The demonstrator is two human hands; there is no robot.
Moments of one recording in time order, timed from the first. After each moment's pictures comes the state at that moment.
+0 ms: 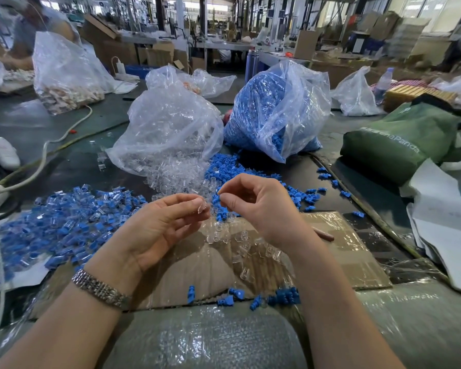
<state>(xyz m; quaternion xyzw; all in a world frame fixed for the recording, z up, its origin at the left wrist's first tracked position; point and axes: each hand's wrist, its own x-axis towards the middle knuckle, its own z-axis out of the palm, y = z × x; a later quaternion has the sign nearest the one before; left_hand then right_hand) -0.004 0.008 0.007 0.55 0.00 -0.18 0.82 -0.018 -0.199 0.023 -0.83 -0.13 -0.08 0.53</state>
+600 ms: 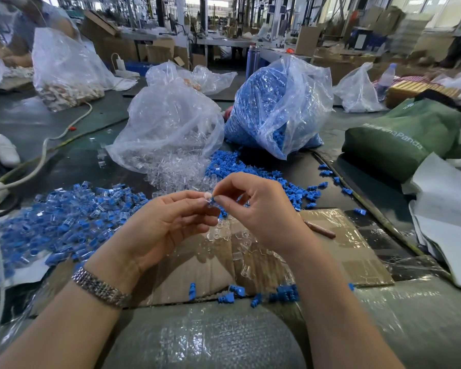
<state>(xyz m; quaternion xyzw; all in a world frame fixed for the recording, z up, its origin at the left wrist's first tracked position) -0.007 0.006 0.009 0.55 -0.06 -0.21 0.80 -0.025 -0.192 0.025 -0.86 -0.22 -0.15 0.44</state>
